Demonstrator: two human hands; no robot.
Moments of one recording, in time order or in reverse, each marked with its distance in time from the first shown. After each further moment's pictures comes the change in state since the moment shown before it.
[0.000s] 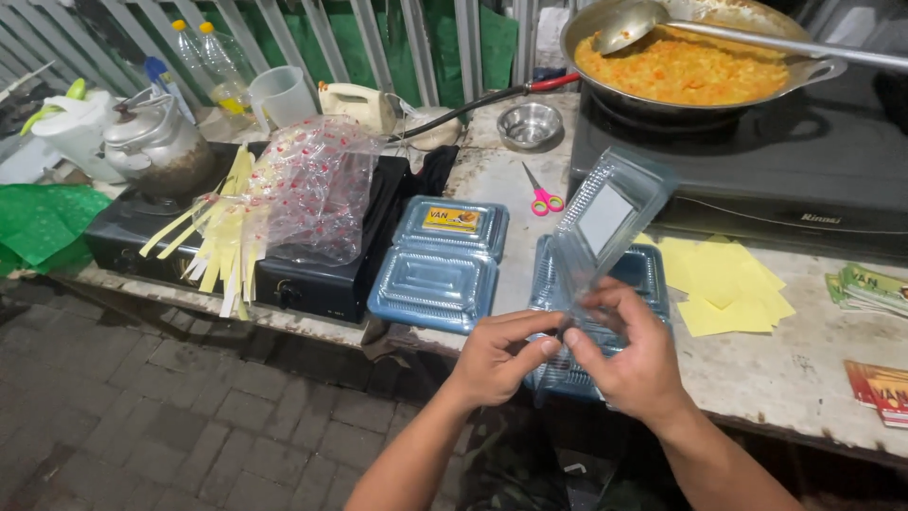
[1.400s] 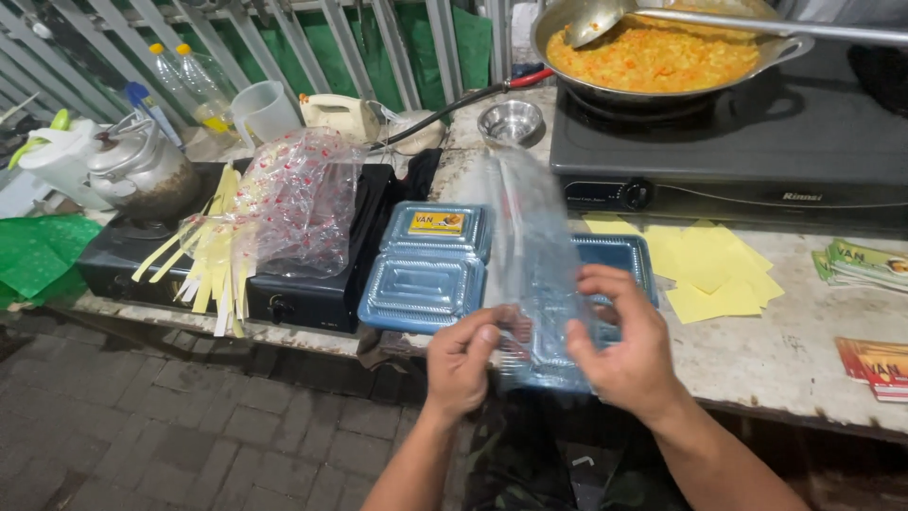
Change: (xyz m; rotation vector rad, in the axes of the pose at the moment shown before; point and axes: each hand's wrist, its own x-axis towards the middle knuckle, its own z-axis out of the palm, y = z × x) left_hand -0.018 -0.005 -0.002 0.170 0.260 -0.053; right_hand 0.006 -0.039 -0.007 -0.194 0.031 -0.131
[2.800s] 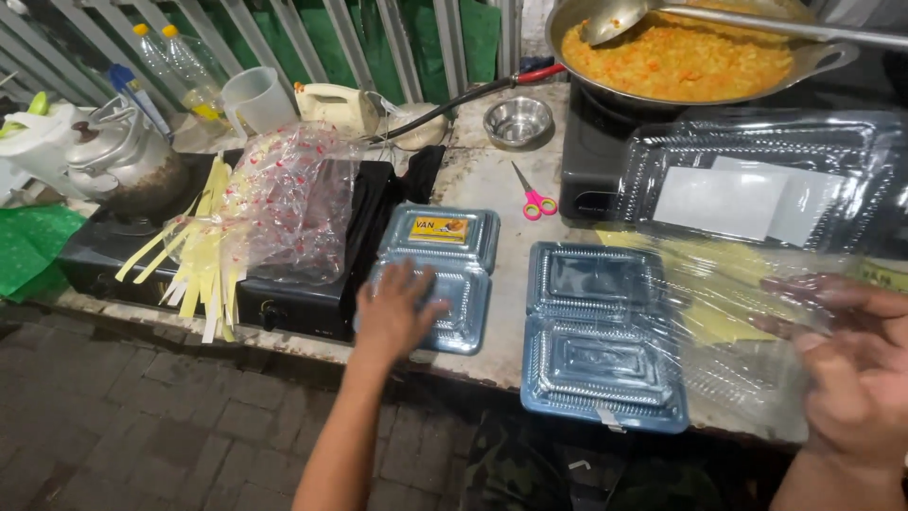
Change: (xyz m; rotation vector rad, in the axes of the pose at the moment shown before) left_hand 0.074 -0.065 -0.109 1.411 -0.532 -0.520; right_hand -0.011 0.063 -0.110 0.158 0.336 0.188
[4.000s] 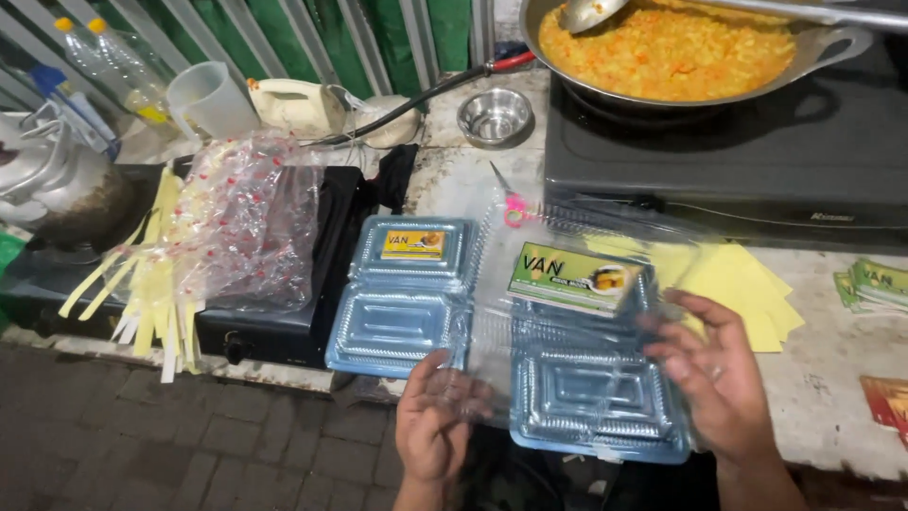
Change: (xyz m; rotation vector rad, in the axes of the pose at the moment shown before) left_hand -0.063 0.080 0.097 -2.357 0.335 0.112; right_hand 0.003 0.036 0.064 0.292 -0.290 0.311
